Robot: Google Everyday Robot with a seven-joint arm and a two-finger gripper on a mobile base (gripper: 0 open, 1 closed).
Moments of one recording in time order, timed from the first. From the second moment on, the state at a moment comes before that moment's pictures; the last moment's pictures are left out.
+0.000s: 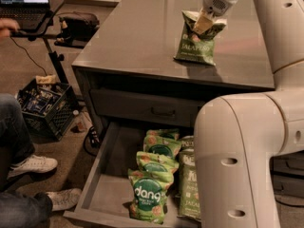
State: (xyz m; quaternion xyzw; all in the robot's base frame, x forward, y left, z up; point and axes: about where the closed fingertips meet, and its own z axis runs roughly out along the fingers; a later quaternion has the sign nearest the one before) arm 0.758 -0.170 0.929 -0.57 0.79 0.00 0.25
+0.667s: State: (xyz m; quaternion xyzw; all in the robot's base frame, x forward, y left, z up) arm 0.758 -0.170 0.929 -0.57 0.79 0.00 0.25
